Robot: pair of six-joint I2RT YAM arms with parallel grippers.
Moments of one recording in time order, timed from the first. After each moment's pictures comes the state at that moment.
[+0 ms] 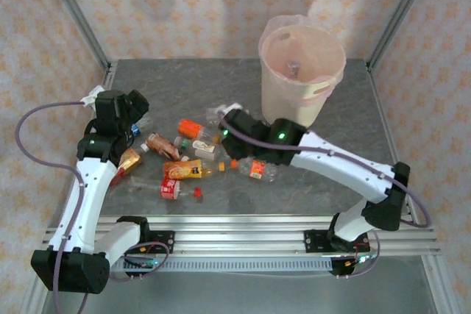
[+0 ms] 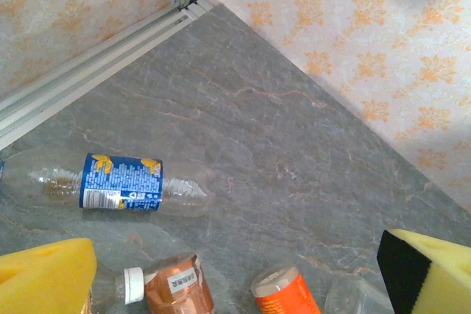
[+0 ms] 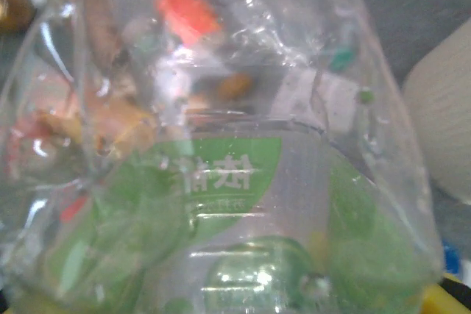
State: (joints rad) left arm 0.02 0.99 1.04 -0.62 -0.31 -0.70; right arm 1.06 1.50 1.62 -1.04 0.37 0.36
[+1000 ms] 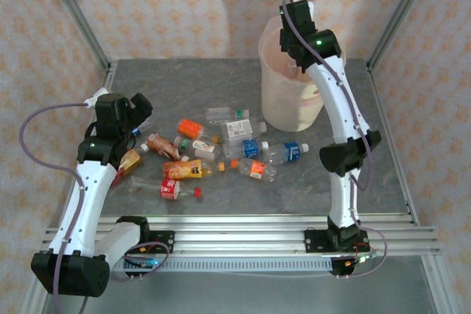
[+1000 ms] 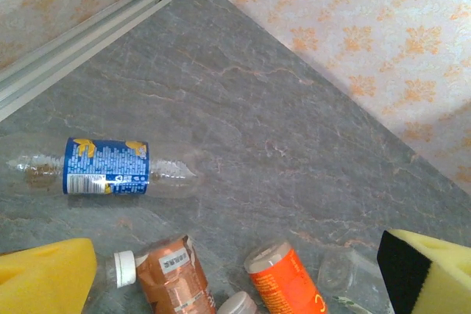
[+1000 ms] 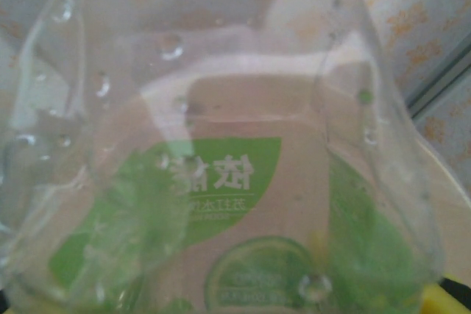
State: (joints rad) left arm 0.02 0.98 1.01 -0.62 -0.24 -0.67; right arm 0.40 2.09 2.58 -1.17 0.51 0.25
